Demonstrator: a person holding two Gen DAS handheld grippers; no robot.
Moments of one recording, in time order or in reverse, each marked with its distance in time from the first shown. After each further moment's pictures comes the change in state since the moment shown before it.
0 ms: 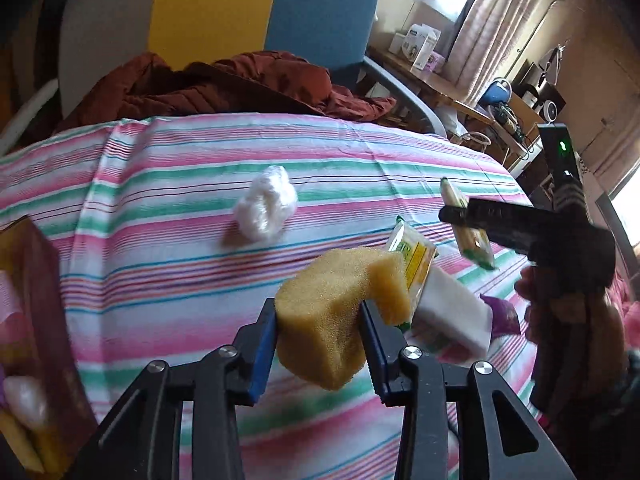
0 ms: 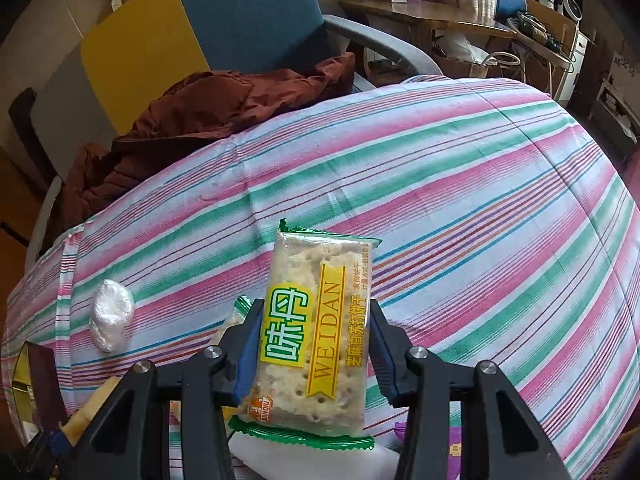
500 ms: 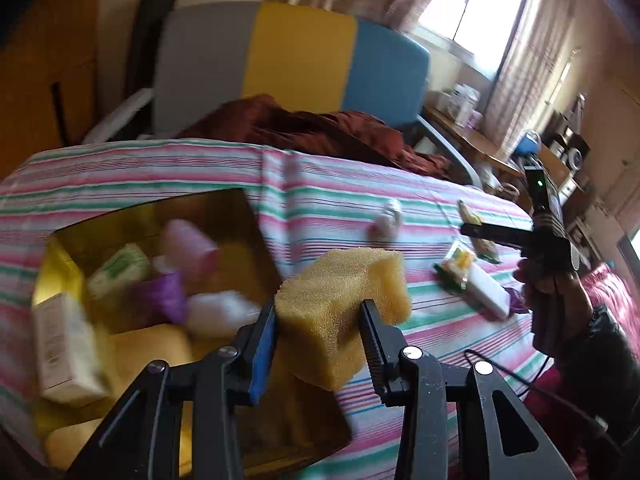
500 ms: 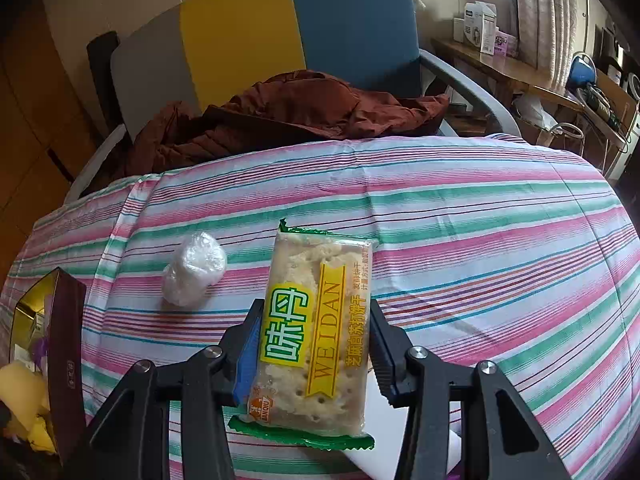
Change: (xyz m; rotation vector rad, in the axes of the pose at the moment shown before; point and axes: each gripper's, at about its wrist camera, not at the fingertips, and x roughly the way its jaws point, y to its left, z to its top) left arm -0.159 0.109 -0.073 -0.116 -0.176 0.138; right arm -0.015 0.082 -0.028 -0.278 -0.047 0.067
